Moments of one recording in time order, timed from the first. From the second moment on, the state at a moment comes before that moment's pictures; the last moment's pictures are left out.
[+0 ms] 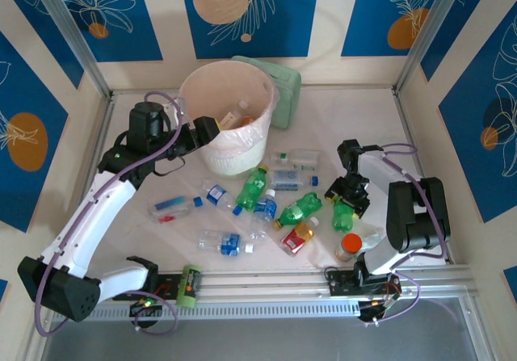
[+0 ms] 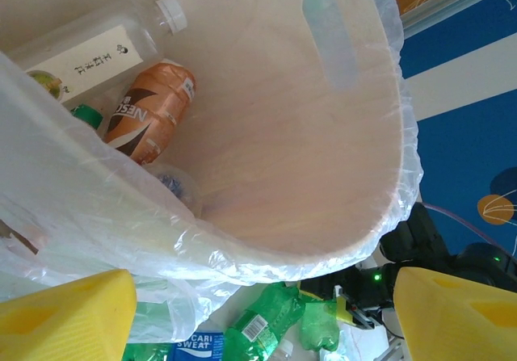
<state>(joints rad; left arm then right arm) -0.37 1.16 1.20 -0.55 0.38 -0.74 0.12 1.56 0.92 -1.04 -0.02 0.79</state>
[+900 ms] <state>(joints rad) -0.37 1.16 1.20 -0.55 0.38 -0.74 0.24 1.30 1.14 -1.11 -0.02 0.79</state>
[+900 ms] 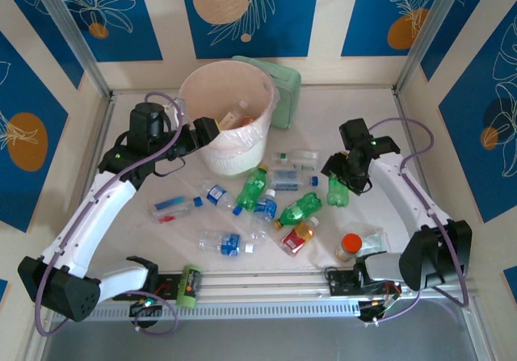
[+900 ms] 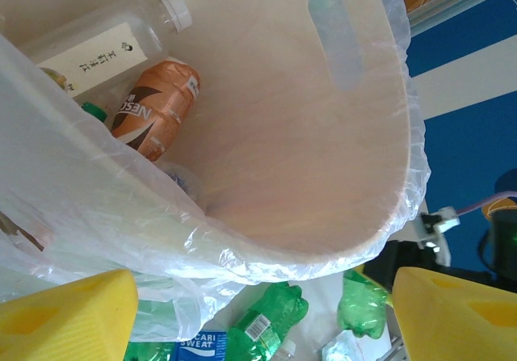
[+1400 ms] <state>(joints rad) -0.37 1.15 1.20 -0.56 0.36 -0.74 0.45 1.33 1.62 -1.17 -0.02 0.78</state>
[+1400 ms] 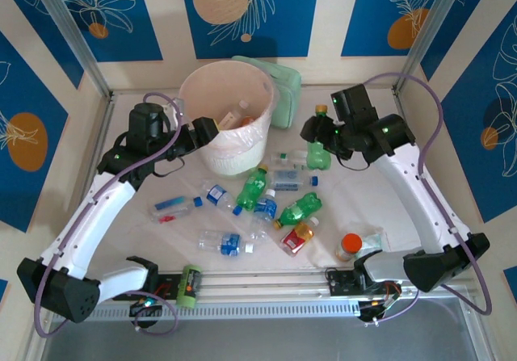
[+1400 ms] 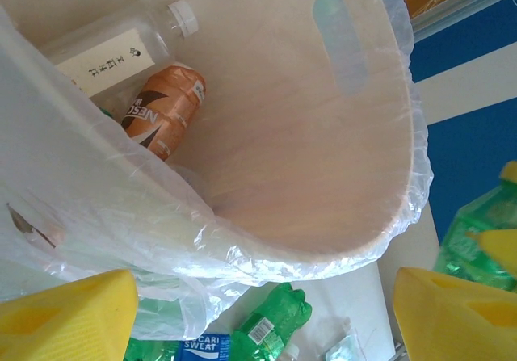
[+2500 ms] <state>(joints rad) -0.31 0.94 1.04 -0.89 -0.01 -0.98 0.59 2.07 2.59 -1.17 -0.25 0.74</state>
